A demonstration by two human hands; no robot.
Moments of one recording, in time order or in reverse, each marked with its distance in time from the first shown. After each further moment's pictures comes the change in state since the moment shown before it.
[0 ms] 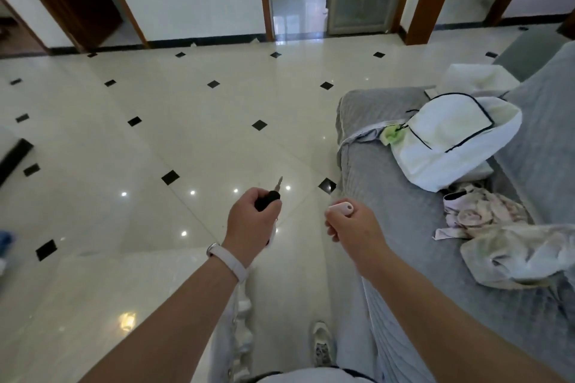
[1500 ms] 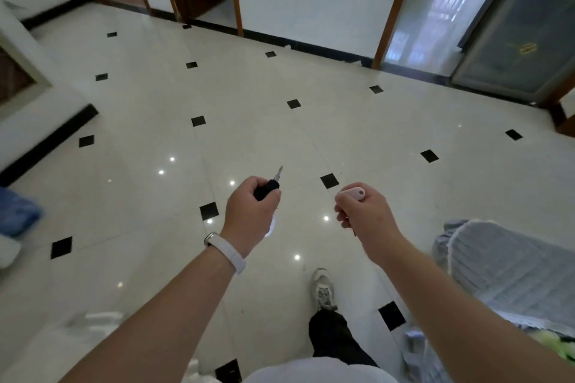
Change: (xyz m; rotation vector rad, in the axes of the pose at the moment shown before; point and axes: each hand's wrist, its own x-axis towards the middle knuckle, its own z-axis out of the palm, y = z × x) left_hand 0.601 0.007 -0.153 -0.137 0.350 -0.135; right_hand 0.559 -0.224 0.340 -0.134 -0.352 -0.009
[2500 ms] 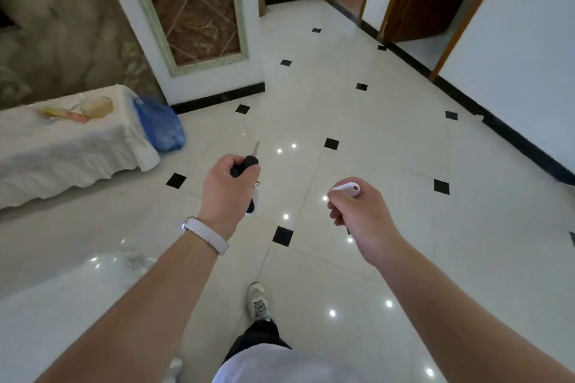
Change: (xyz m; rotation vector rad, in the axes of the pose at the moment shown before) left_hand 0.234 0.006 -0.185 -0.176 0.848 -0.219; right_hand 0.236 -0.180 0.272 -0.264 -0.706 -0.142
